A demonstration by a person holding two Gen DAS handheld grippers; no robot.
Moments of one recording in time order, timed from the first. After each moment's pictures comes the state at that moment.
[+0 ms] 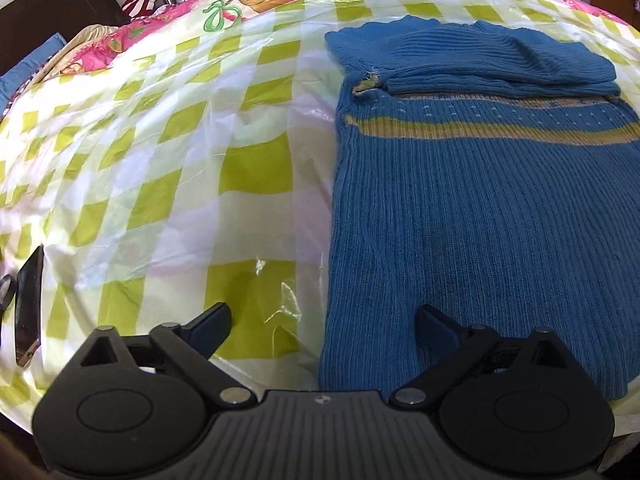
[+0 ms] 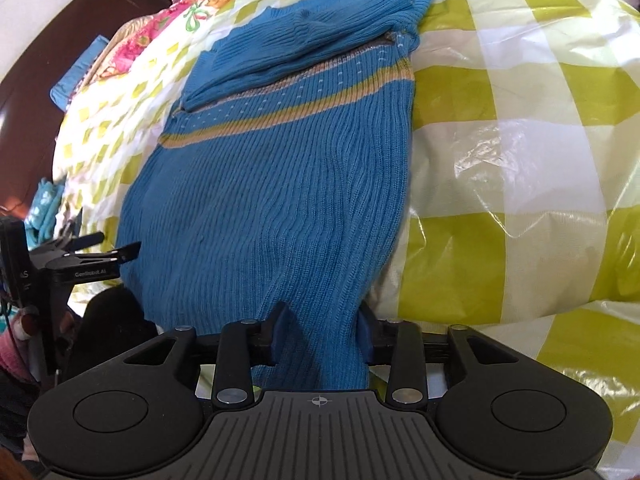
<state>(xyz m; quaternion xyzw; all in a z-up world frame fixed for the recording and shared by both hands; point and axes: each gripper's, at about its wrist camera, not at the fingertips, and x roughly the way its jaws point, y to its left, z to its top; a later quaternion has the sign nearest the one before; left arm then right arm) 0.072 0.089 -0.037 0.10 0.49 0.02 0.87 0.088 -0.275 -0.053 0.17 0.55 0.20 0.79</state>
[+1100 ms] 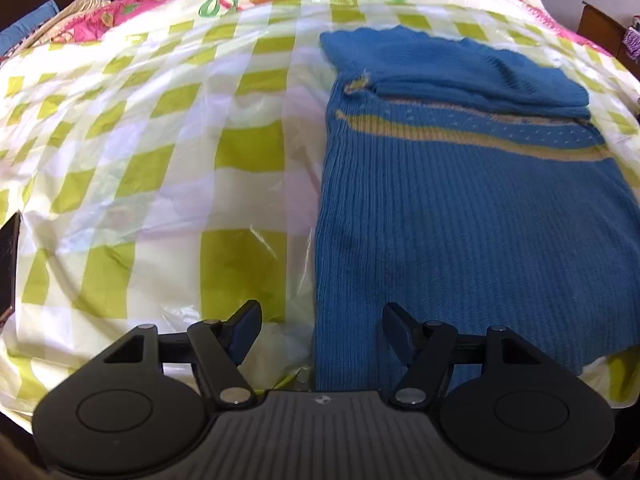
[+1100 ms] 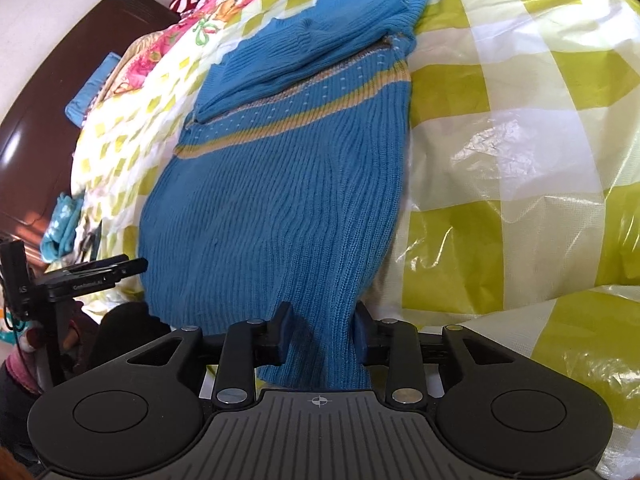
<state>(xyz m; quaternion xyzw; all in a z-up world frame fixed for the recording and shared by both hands) 0.057 0.108 -0.031 0.03 0.50 -0.02 0.86 0.083 -0.285 -0.055 0.19 0.54 0.22 0.79</state>
